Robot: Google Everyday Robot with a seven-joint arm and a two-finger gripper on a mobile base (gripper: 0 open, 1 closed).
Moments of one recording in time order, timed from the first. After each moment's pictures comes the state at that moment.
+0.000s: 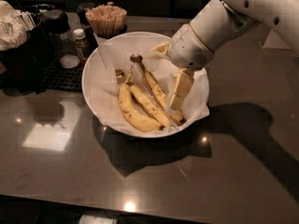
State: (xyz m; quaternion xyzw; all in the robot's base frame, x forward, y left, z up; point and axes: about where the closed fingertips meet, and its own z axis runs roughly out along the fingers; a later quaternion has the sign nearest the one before) arm 0.519 -0.013 0.895 -0.74 0.58 0.23 0.25
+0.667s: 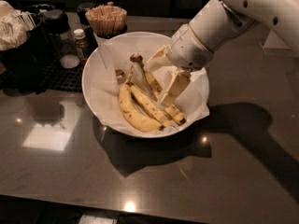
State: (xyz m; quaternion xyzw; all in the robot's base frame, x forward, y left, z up) arm 0.519 -0.013 0.895 -0.74 0.58 0.23 0.25
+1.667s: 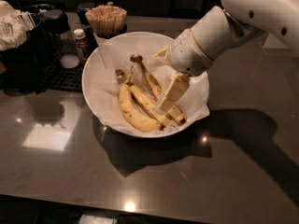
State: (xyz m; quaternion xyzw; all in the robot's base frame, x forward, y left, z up) arm 0.521 -0.009 0.891 -0.71 0.61 0.22 0.27
